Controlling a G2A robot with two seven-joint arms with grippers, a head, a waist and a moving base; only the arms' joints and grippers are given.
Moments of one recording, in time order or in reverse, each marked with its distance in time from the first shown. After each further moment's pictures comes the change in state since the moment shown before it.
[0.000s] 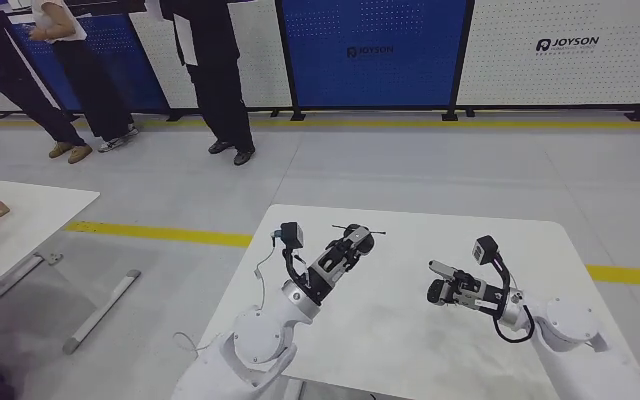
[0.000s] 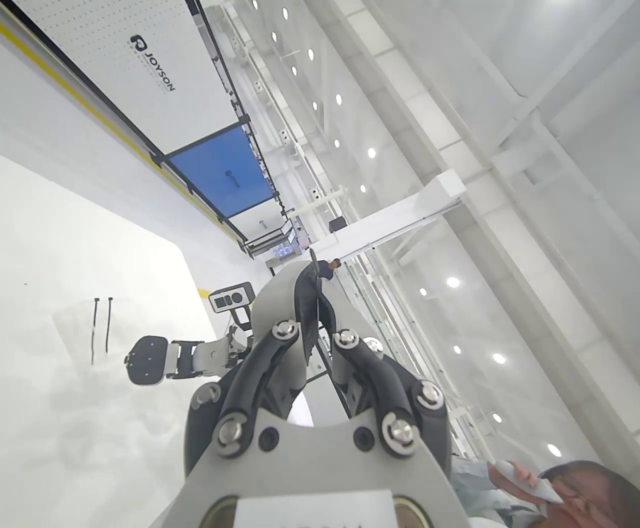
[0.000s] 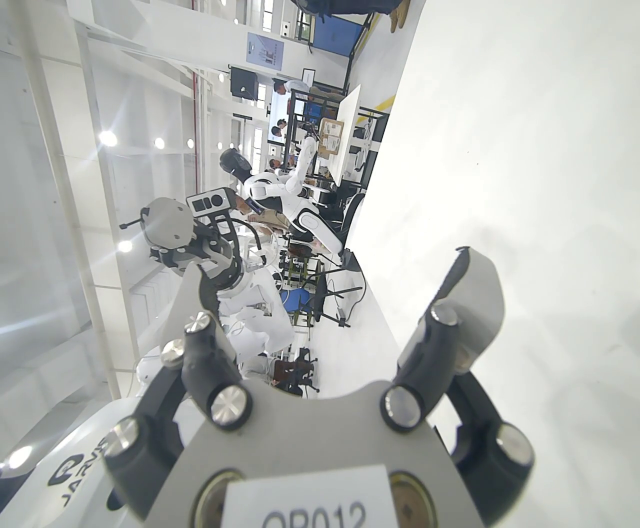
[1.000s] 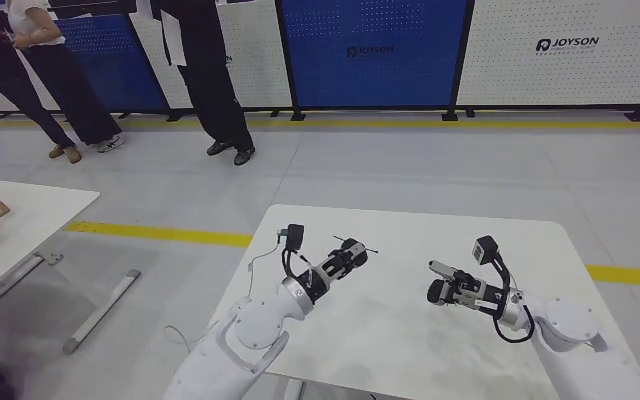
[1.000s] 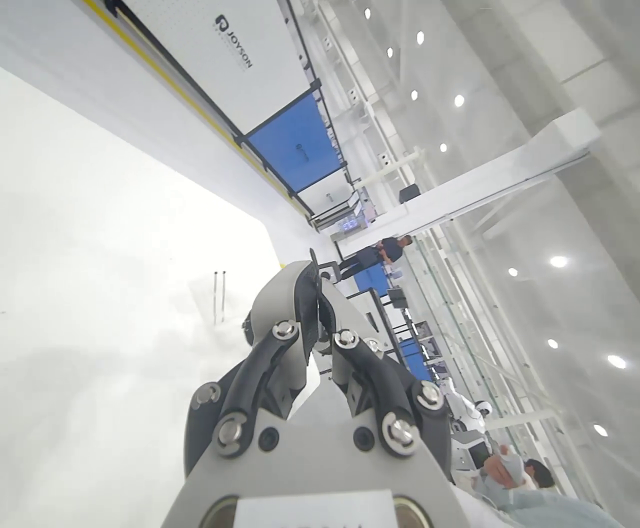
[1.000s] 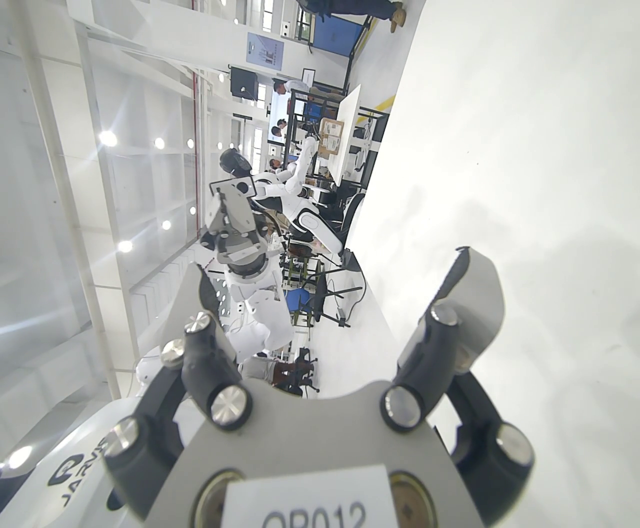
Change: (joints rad) left arm -0.021 0.018 -0.048 0.102 0.180 0.170 -0.209; right arm 0.000 0.000 0.000 0.000 0.000 0.000 0.000
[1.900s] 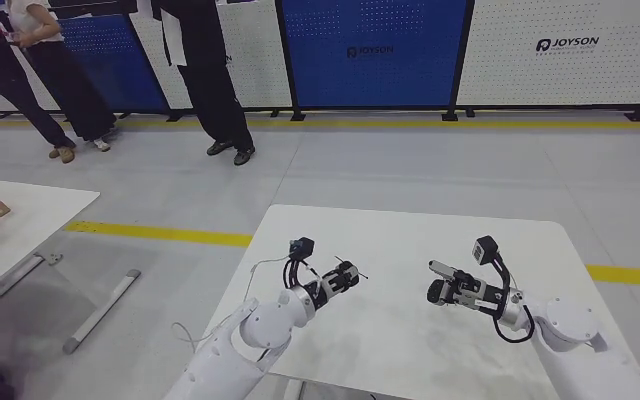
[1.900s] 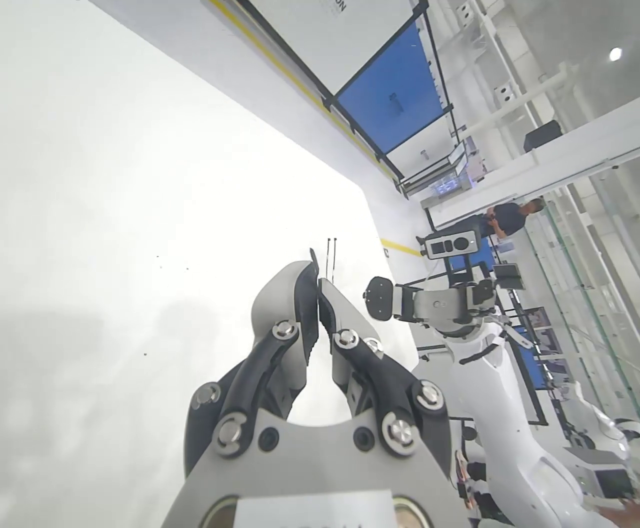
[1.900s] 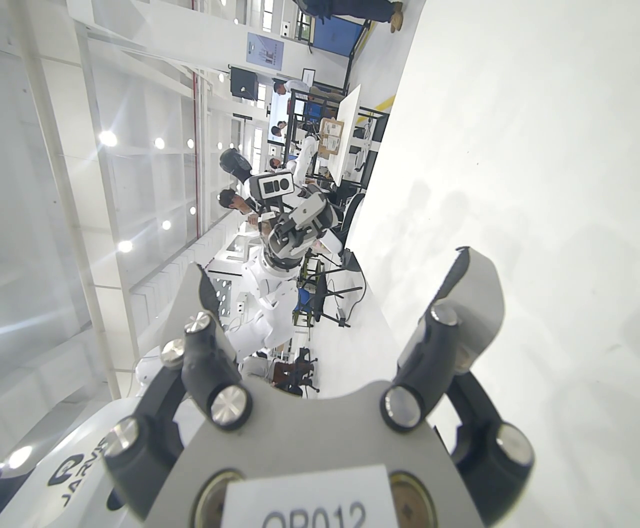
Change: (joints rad) left arm -0.048 0.001 0.069 0.137 0.220 0.090 -0.099; right arm 0.000 0.000 0.000 0.000 0.000 0.000 0.000
